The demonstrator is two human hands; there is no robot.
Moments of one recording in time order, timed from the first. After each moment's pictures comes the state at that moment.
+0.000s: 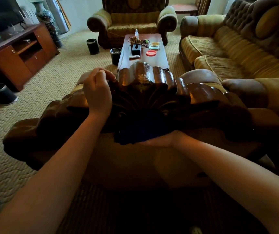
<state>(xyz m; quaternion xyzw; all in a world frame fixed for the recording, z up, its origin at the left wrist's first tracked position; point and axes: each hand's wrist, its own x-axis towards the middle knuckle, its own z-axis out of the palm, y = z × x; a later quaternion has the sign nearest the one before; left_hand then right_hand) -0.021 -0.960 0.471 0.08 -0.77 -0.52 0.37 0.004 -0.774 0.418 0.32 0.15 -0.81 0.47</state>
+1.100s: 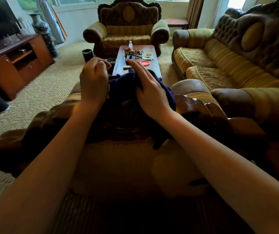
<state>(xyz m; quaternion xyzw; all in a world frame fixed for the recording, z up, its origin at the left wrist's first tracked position) -0.042 -0.939 0.521 0.05 -0.81 -0.47 0.35 -0.055 -0.786 0.487 -0.33 0.81 -0.43 -0.22</state>
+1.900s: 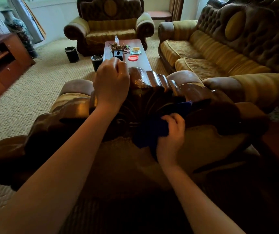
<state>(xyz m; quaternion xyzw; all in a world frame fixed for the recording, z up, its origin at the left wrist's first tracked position) -0.048 -0.934 0.497 0.01 -0.85 -0.39 0.35 0.029 -0.806 0.373 0.01 0.80 -0.44 -0.40</state>
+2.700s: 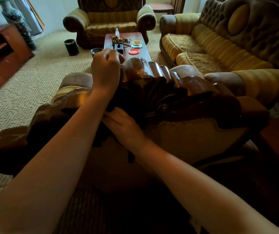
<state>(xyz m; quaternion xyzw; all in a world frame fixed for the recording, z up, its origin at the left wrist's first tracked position) -0.050 -0.949 0.503 0.02 -0.79 -0.54 0.28 0.019 -0.879 0.388 -0.39 0.83 -0.27 -0.31</state>
